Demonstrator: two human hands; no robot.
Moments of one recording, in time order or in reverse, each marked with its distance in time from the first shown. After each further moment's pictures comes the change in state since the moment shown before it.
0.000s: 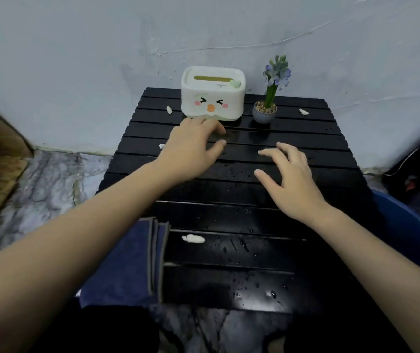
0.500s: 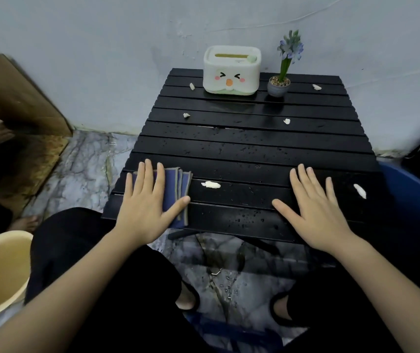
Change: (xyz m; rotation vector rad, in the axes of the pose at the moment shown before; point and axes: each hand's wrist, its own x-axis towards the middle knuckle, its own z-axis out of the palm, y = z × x) left_hand -0.237 -0.035 0.008 0.372 -0.196 -0.364; right_hand -0.144 0.023 0.013 -0.386 -0.221 0.002
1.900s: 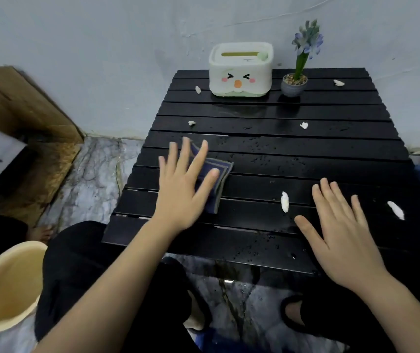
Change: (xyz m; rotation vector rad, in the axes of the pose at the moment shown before) left_hand 0.074 0.053 -0.012 -0.392 0.157 0.116; right_hand 0.002 0.003 0.010 0.068 0.113 0.010
